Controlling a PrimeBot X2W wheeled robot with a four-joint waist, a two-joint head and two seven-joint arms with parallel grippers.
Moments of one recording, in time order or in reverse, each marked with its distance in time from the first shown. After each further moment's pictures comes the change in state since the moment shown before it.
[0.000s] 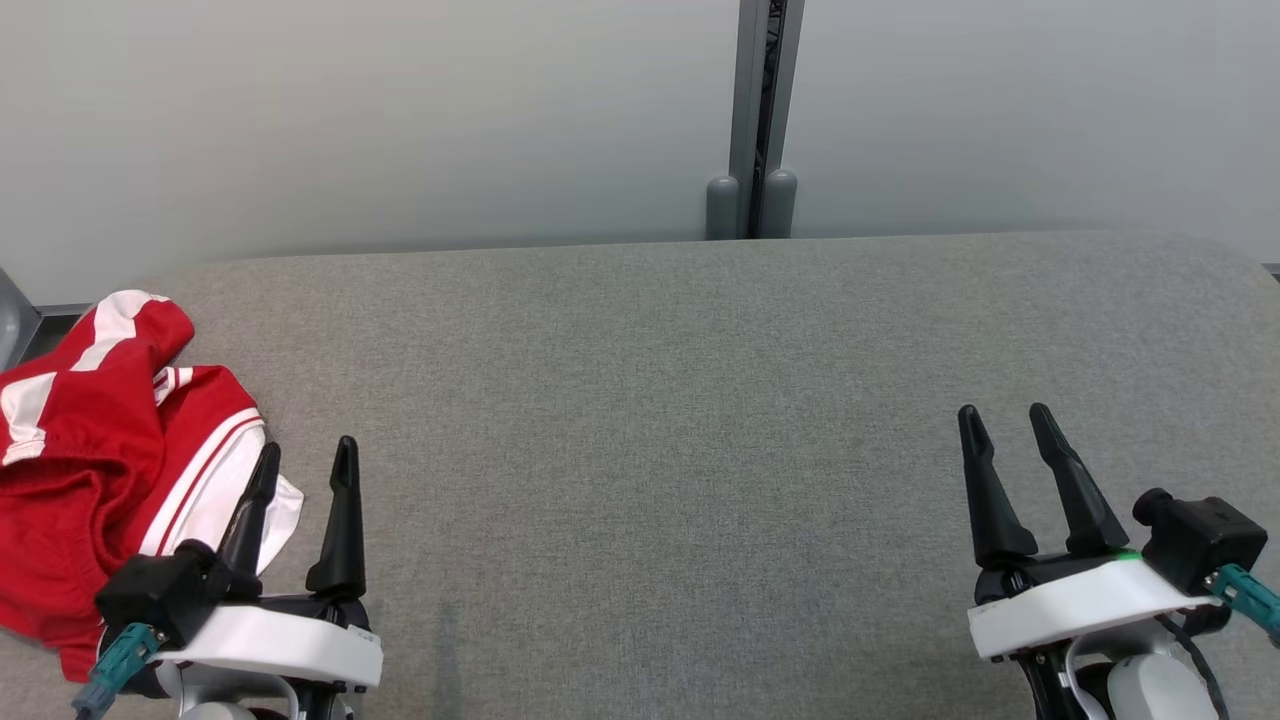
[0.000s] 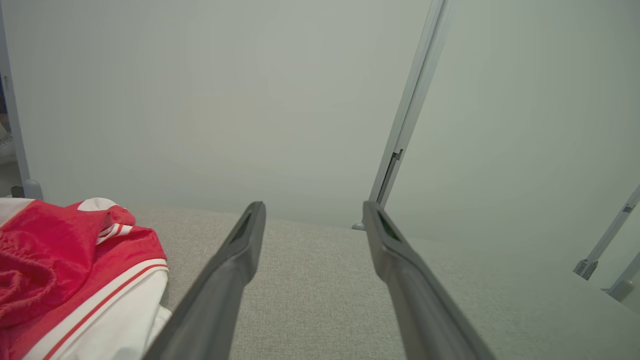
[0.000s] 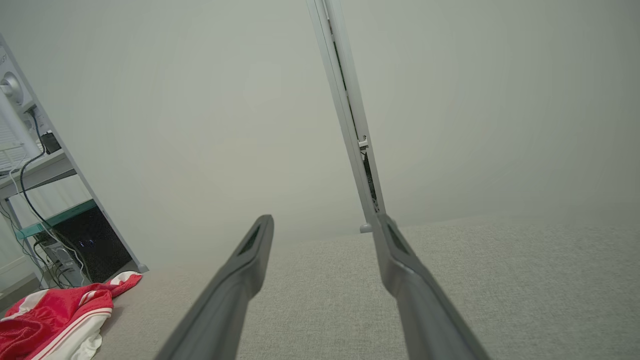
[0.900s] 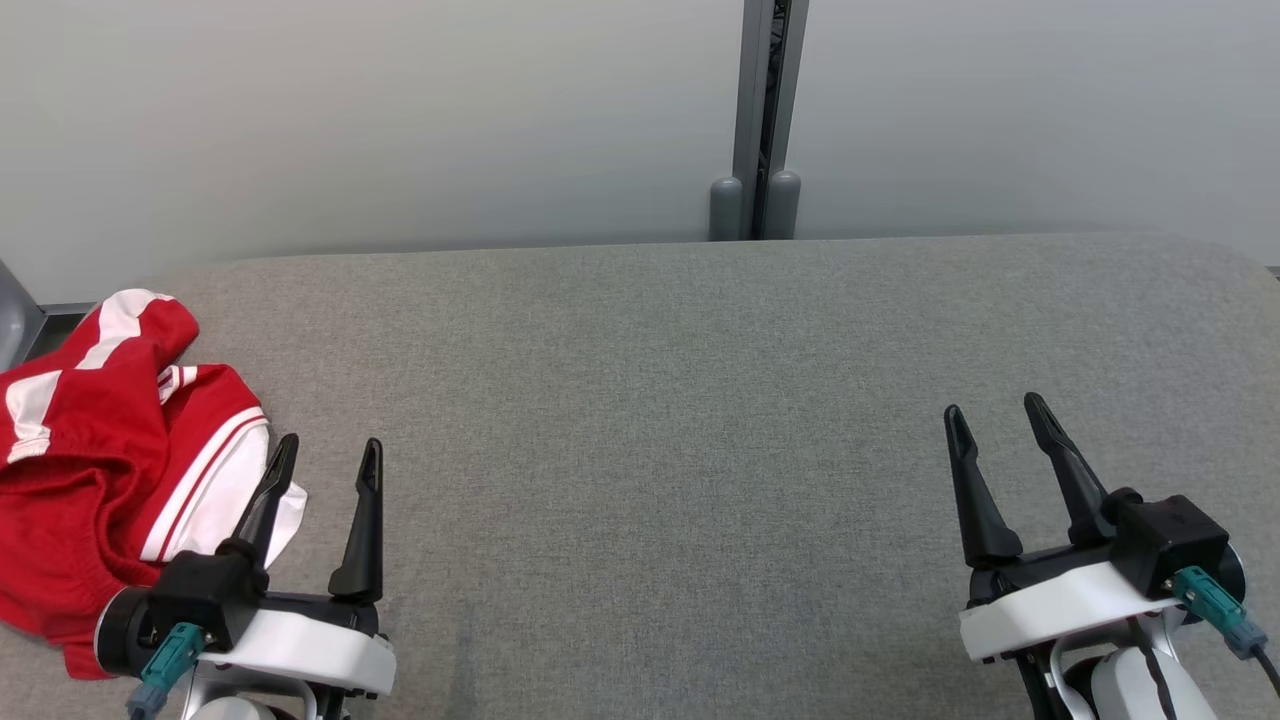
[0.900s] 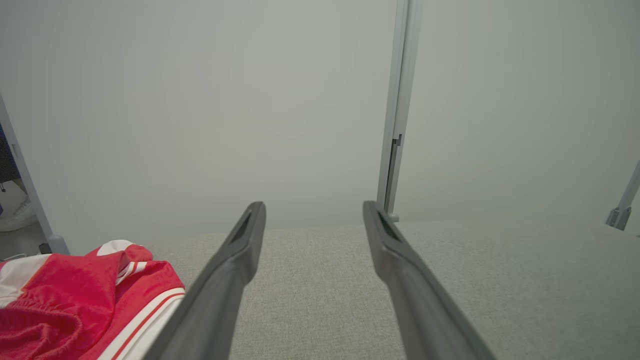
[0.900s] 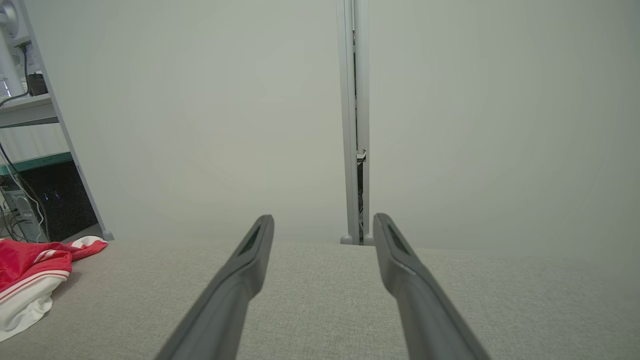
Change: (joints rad) left arm -0.007 0.005 -0.016 0.009 0.201 0.000 -0.053; right arm -0.021 -0.003 0.001 0.033 -0.216 0.000 -0.052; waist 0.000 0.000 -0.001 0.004
